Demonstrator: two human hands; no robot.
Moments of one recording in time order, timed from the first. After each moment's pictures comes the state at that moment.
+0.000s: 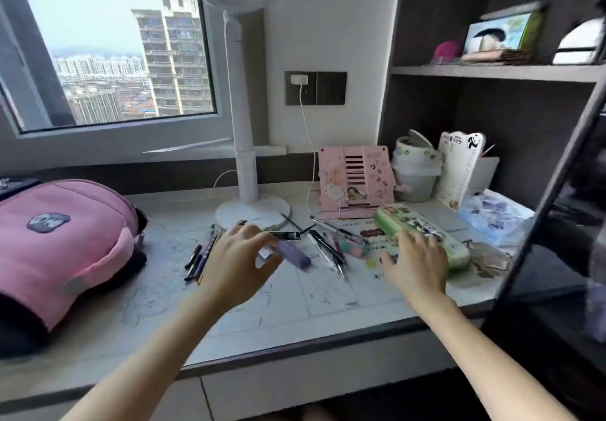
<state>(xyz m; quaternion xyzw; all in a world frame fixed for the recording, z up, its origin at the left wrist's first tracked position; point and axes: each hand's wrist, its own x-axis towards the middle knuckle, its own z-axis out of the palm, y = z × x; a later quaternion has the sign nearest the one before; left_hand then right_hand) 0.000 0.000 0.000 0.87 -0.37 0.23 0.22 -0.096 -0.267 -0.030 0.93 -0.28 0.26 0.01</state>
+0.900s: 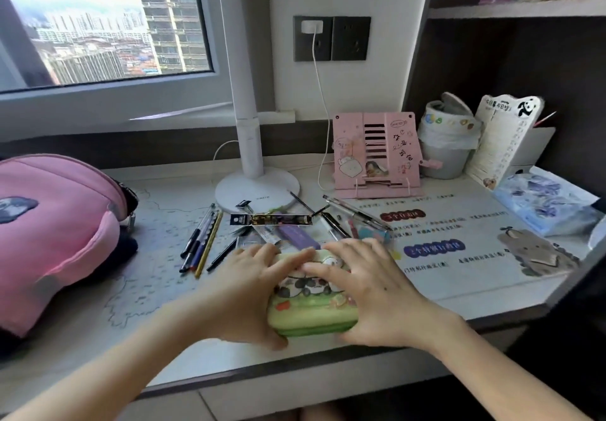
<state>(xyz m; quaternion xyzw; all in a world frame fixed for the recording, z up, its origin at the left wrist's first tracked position) 0.004 0.004 -0.017 0.88 -0.47 0.02 -0.01 -0.085 -0.200 -0.023 0.98 0.17 0.13 -0.03</state>
